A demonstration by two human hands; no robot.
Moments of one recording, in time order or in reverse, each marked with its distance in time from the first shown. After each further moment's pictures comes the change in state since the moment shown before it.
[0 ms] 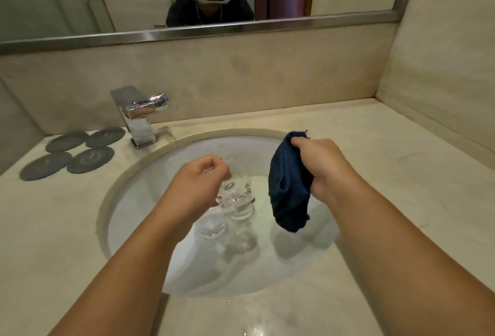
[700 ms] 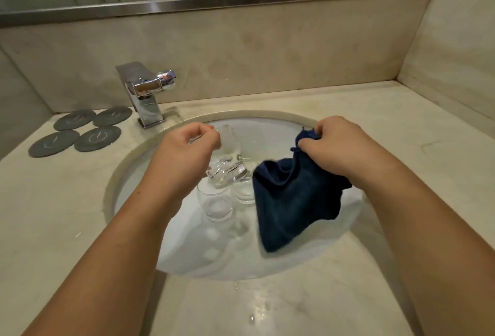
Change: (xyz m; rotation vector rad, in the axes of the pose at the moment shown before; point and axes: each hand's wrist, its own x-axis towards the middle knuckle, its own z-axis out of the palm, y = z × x) left_hand -0.008 0.017 -0.017 0.033 0.191 0.016; right_hand -0.007 -0.007 -0.014 -0.856 -0.084 -0.247
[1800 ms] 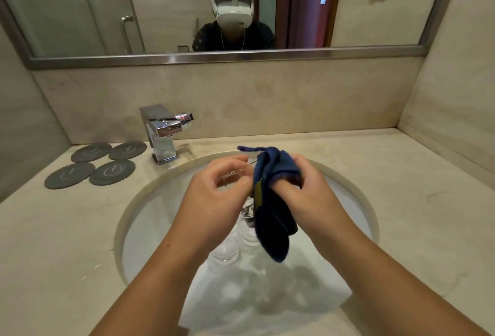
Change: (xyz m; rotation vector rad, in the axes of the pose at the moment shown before) left_hand -0.010 0.006 0.012 -0.232 -0.107 0.210; right_hand -0.017 -0.024 0.051 0.777 -0.037 -0.342
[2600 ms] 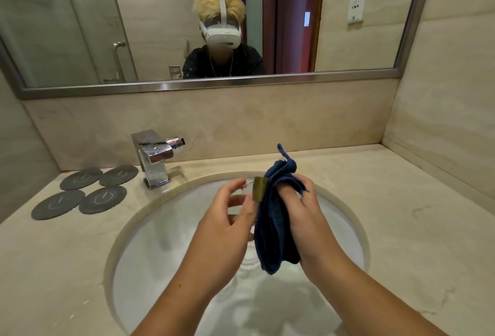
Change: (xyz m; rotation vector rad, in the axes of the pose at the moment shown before) left_hand -0.008 -0.002 0.013 0.104 -0.072 -0.017; right_hand 0.003 0.008 0.002 0.262 0.109 0.151
